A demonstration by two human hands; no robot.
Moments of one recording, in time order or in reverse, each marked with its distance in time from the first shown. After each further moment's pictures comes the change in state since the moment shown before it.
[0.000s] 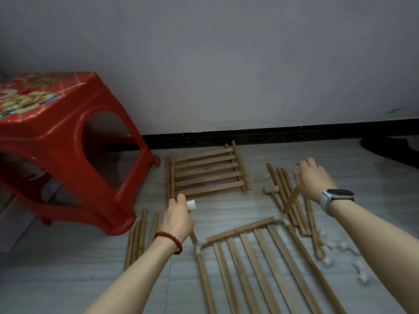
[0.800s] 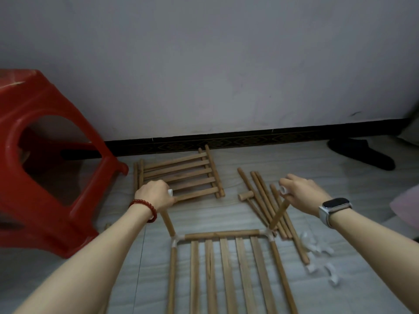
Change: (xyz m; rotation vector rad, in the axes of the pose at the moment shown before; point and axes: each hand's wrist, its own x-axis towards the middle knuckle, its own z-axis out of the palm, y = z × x) left_hand 0.087 0.042 -0.002 0.239 -0.127 0.129; right_hand -0.008 0.055 -0.012 -0.169 -0.136 -0.202
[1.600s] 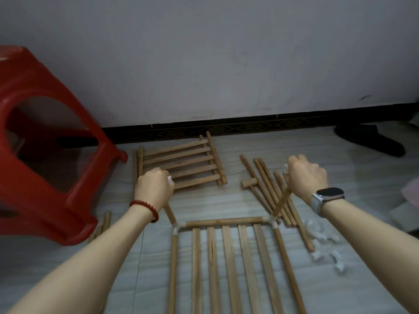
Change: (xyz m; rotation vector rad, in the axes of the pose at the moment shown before) left_hand -0.003 0.001 0.036 -0.033 0.364 0.037; right_hand 0.017 -0.019 0.029 -0.077 0.269 0.264
